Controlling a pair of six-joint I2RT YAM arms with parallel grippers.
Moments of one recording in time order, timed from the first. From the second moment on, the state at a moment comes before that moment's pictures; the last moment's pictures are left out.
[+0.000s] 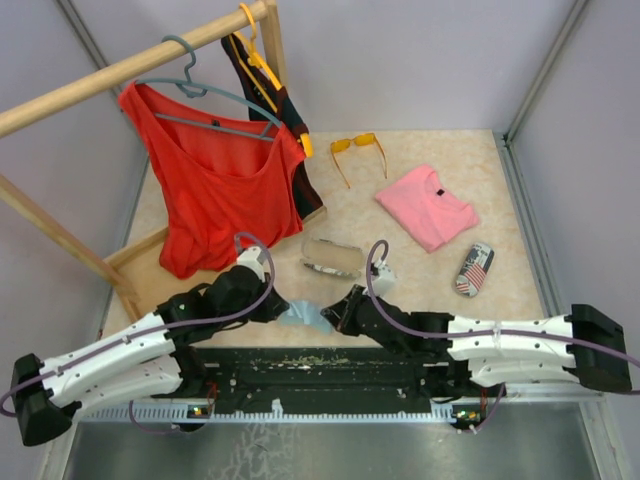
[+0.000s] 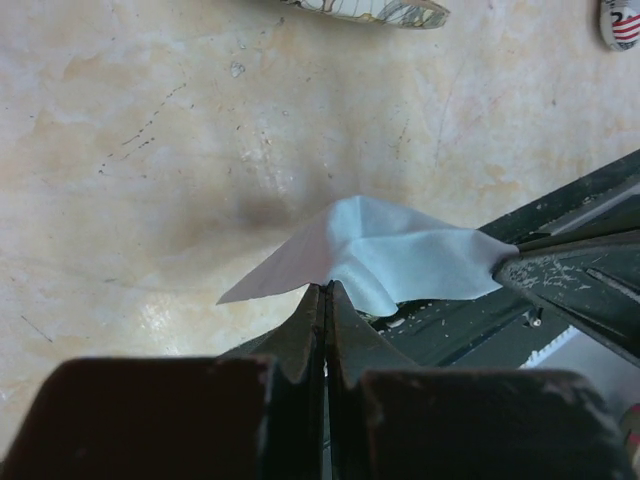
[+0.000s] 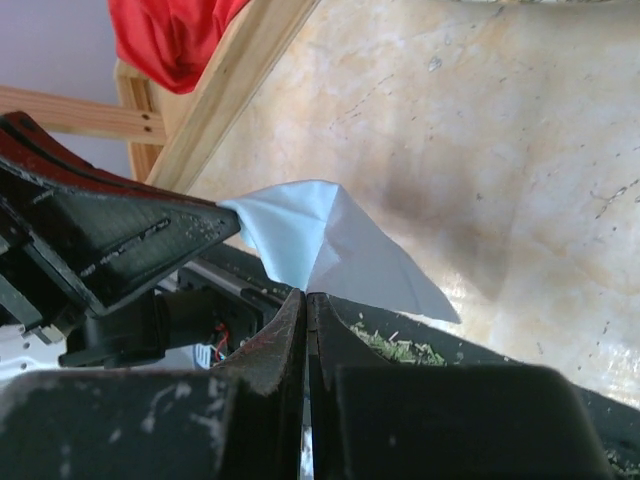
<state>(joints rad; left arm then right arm) -1.00 0.81 0.57 -0.44 -0.19 -0.80 1.32 0.98 0.46 0.01 0.49 1.24</state>
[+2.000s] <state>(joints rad) -0.92 1.11 0.48 -0.19 -0.15 -0.77 1.19 1.17 0.44 -0.01 0.43 1.25</state>
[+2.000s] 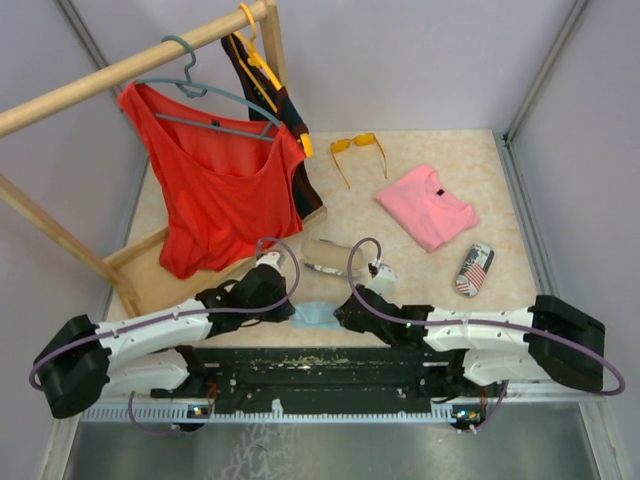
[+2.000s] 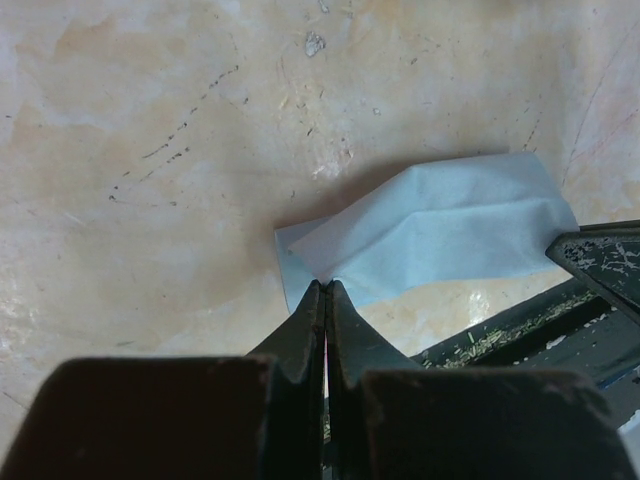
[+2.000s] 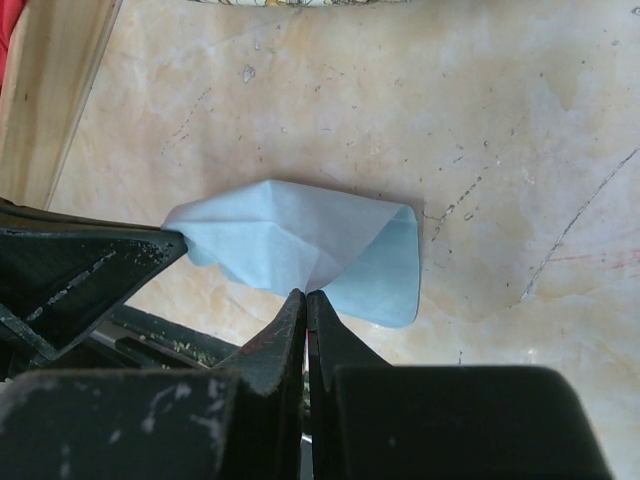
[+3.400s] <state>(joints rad) -0.92 1.16 0.46 -0.18 -0.10 -0.70 1.19 1.24 0.40 0.01 0.43 1.28</state>
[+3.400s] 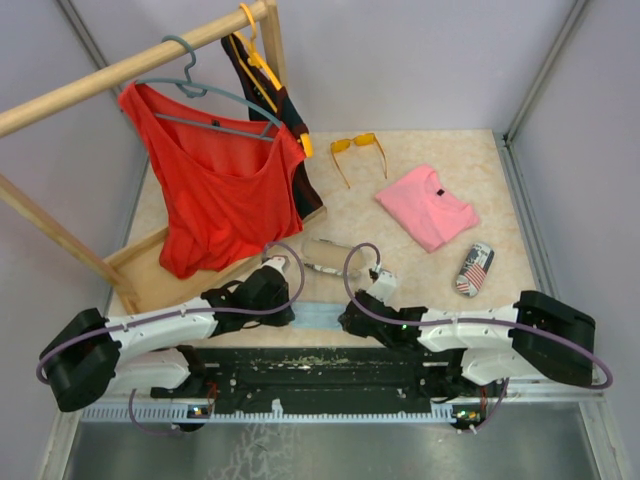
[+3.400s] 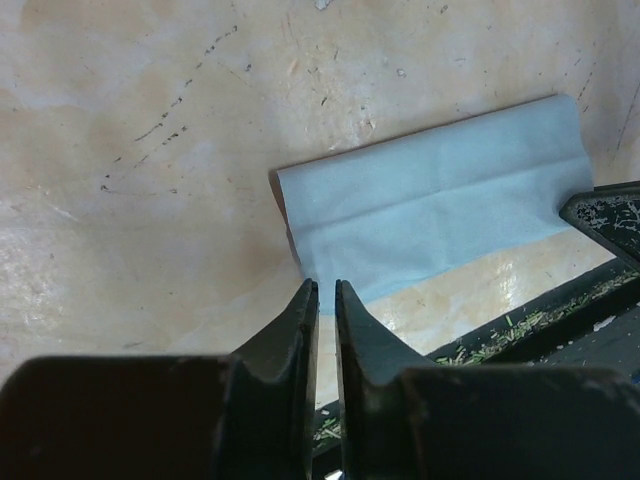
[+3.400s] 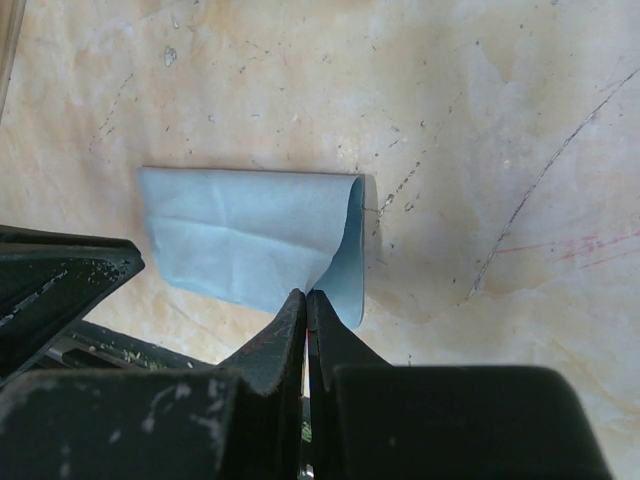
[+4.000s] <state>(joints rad) -0.91 1.09 0.49 -0.25 -0.17 -0.70 1.18 1.21 0.43 -0.12 0.46 1.26</state>
